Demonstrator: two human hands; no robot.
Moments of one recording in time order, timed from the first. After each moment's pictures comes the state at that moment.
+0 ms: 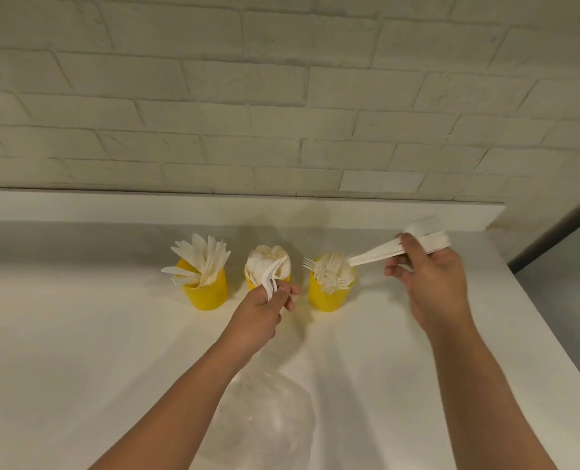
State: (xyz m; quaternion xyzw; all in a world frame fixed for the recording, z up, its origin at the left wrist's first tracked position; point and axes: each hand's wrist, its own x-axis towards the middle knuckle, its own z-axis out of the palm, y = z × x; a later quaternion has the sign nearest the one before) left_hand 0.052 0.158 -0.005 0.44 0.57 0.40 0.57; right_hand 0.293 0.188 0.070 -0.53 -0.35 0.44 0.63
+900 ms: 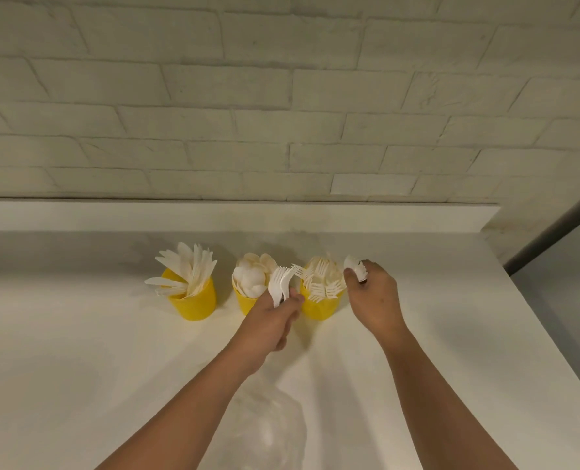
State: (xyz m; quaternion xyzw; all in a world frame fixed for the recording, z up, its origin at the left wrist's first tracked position) left_hand 0.084 0.171 -0.004 0.40 0.56 0.37 0.62; right_hand 0.282 0.223 -0.017 -0.70 -0.57 0.24 0.36
